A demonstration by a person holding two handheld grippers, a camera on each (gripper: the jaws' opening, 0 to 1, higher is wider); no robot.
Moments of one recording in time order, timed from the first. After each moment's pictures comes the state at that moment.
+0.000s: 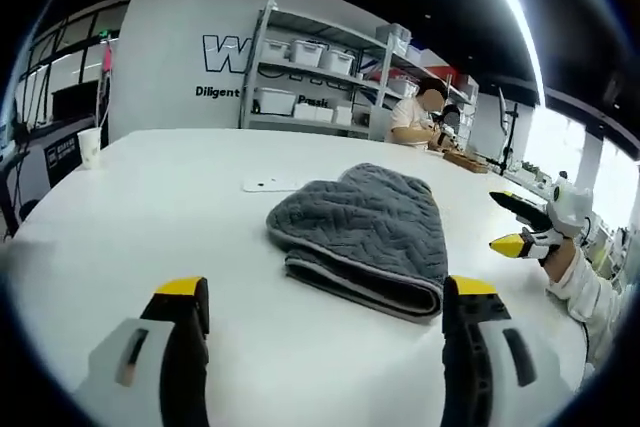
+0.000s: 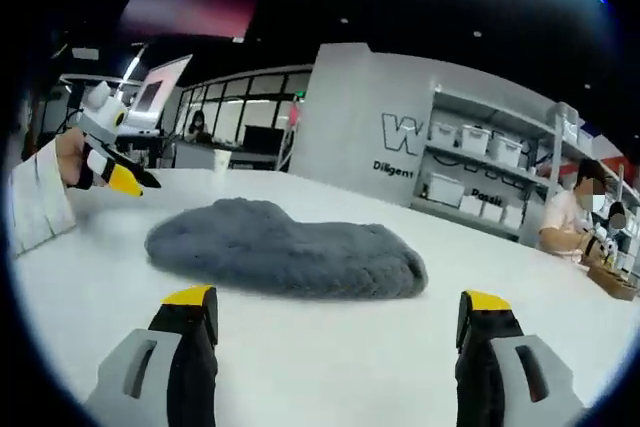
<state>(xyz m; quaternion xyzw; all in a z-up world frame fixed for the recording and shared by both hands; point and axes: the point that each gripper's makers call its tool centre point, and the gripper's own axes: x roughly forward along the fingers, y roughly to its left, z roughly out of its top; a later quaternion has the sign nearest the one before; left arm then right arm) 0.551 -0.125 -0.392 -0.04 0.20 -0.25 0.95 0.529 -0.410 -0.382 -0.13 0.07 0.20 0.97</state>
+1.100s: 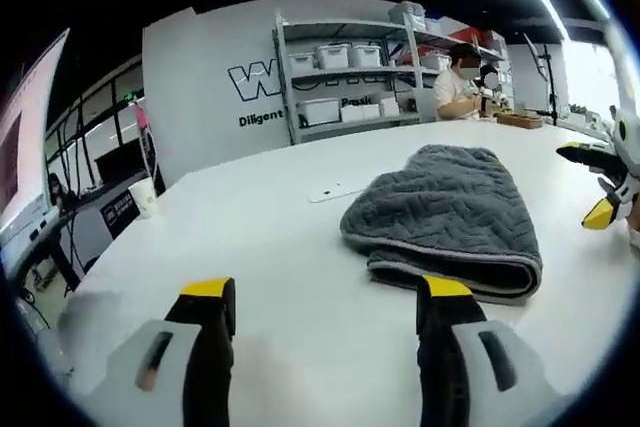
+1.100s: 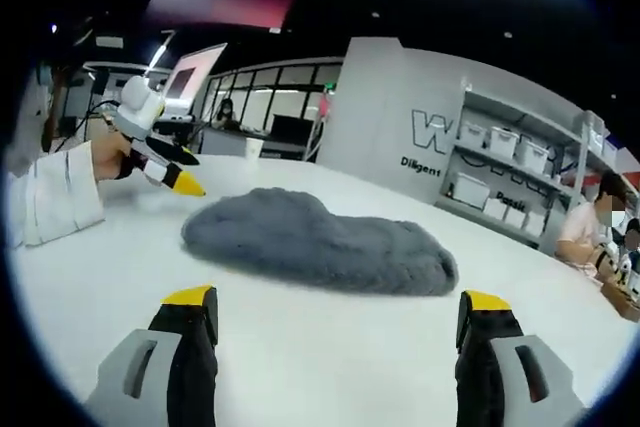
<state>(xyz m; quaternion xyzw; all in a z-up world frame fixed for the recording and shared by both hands) 0.585 -0.087 -0.402 0.10 0.16 -0.12 0.98 0.516 -0.388 -0.390 -0.15 0.08 0.25 0.95</state>
